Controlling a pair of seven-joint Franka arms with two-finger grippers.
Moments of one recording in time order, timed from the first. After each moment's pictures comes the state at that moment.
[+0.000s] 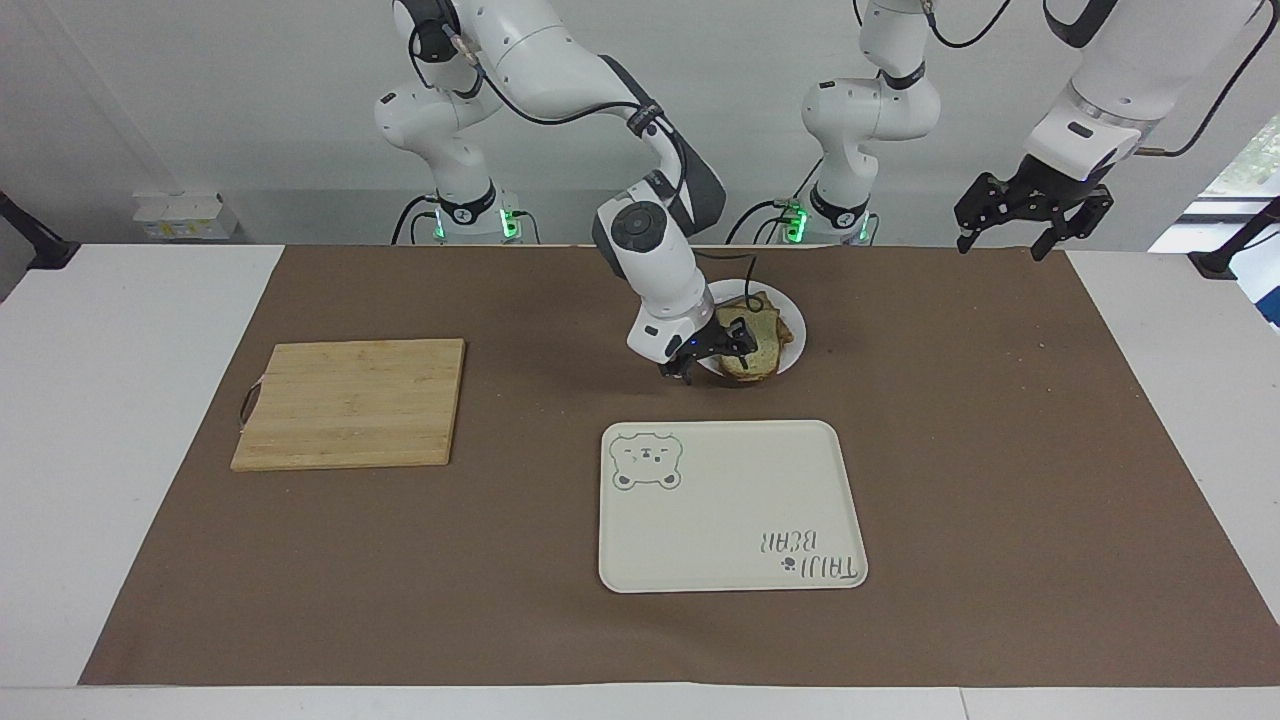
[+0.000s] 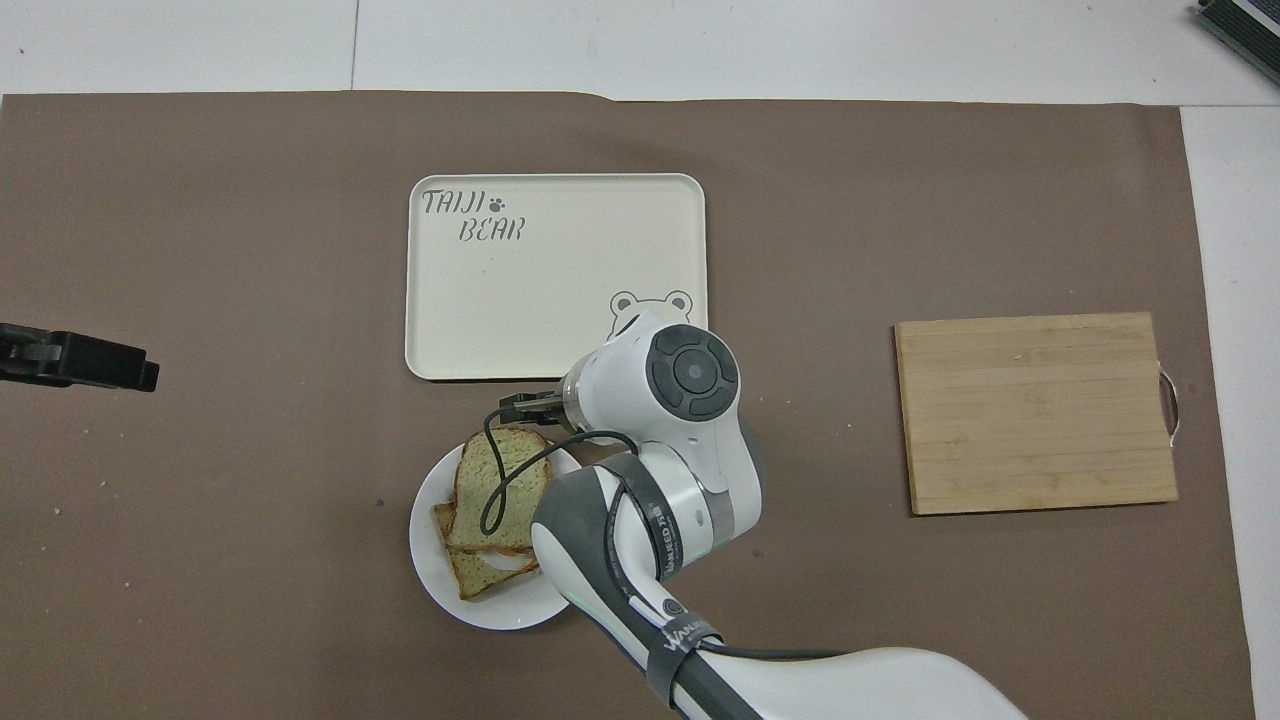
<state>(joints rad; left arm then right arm) -0.10 -0.09 0.04 -1.64 -0.08 1.53 0.09 0.68 0.42 -0.02 -1.76 0.41 2.38 0.34</state>
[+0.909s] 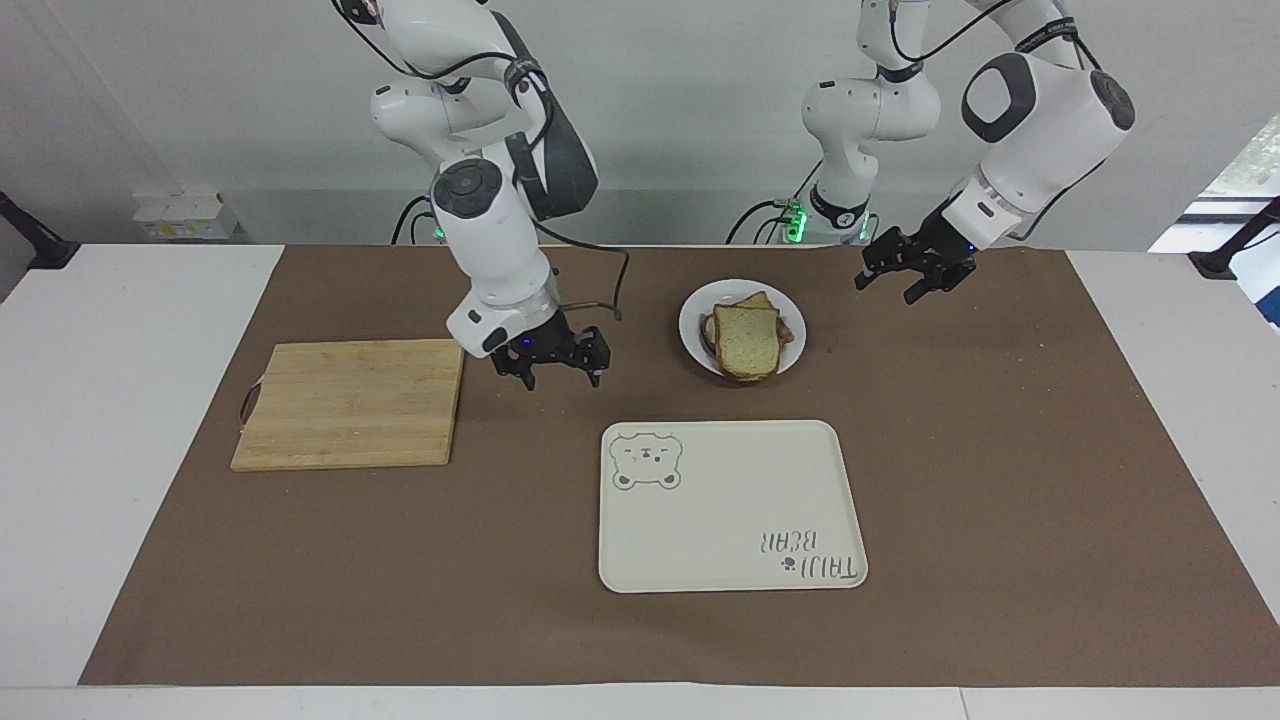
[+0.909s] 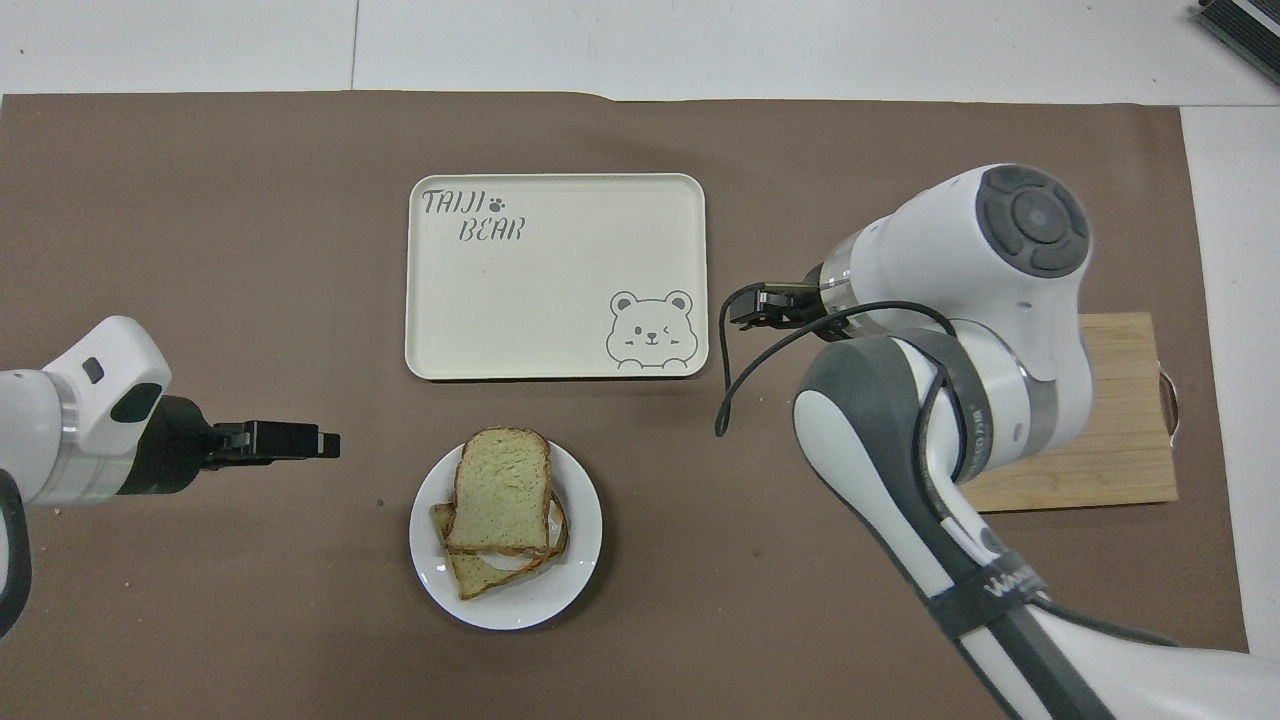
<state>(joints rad) -0.12 -0.29 0.03 -2.28 -0.47 1.97 0.10 0.34 0.20 -0.03 -1.76 0.18 2.05 0.32</state>
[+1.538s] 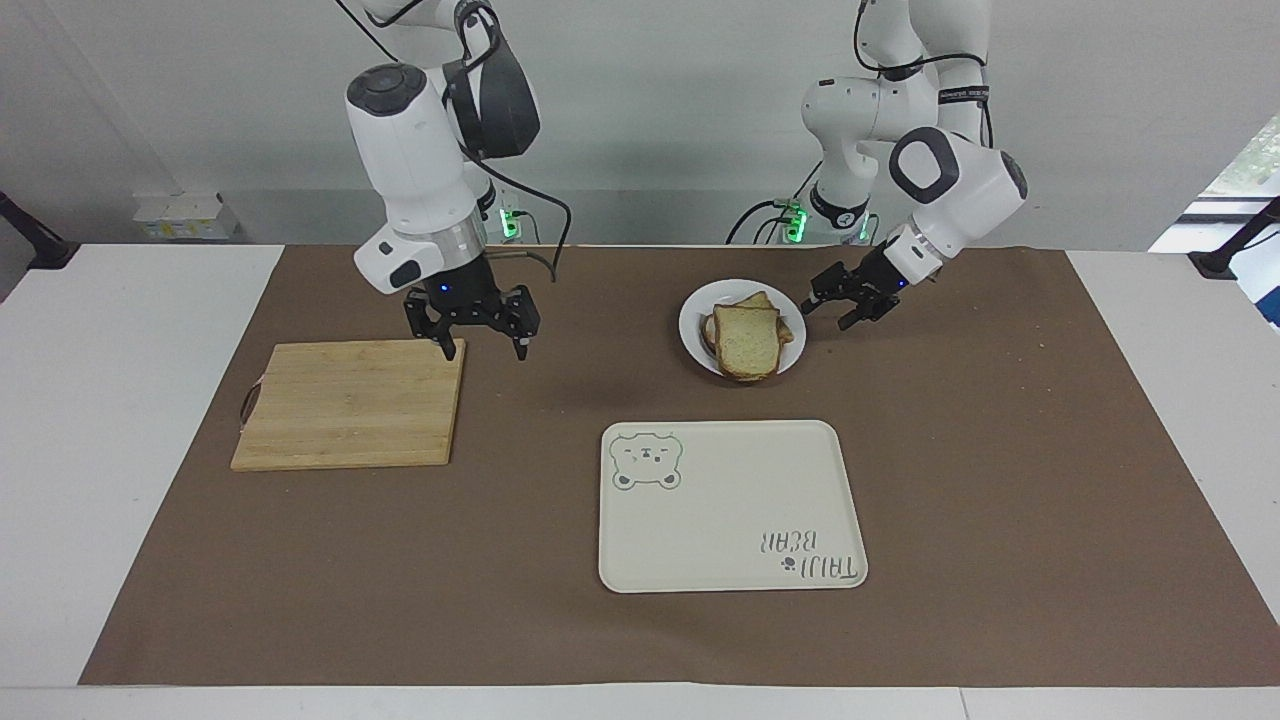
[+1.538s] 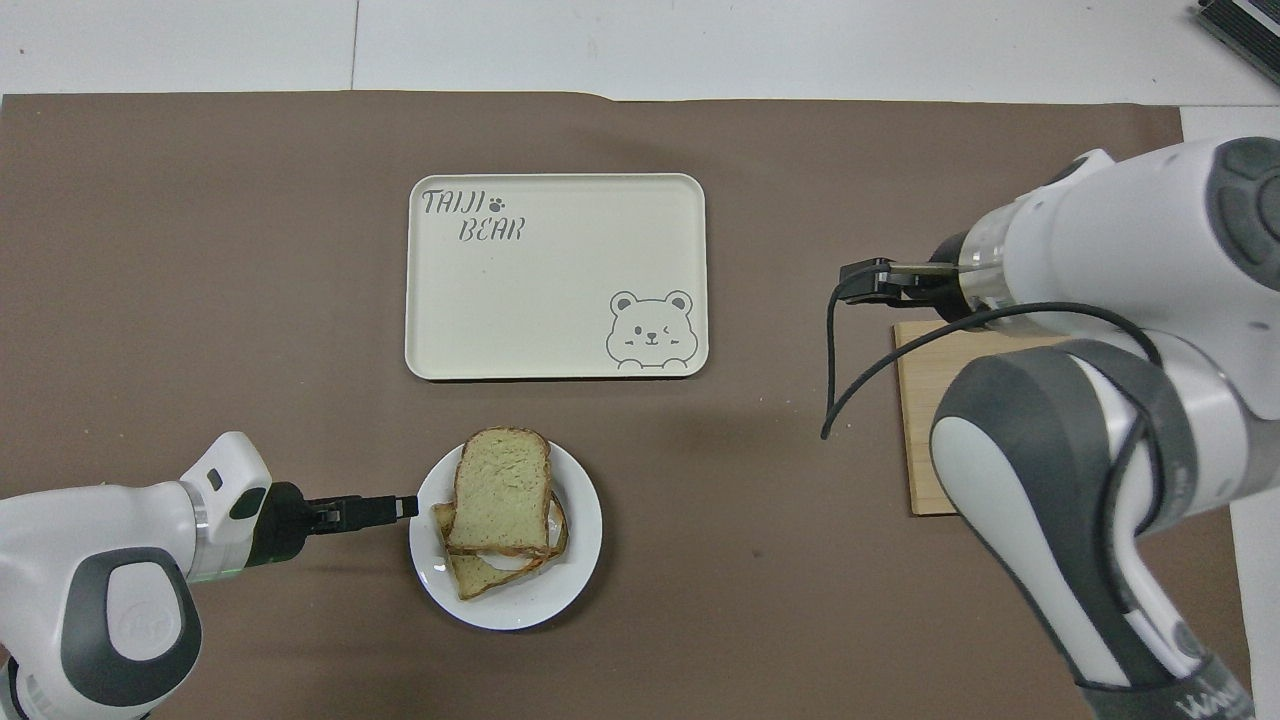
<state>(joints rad) -0.18 -0.30 0.03 -2.67 -0.85 2.30 0.42 0.26 0.05 -0.04 -1.74 0.05 1.95 0.31</state>
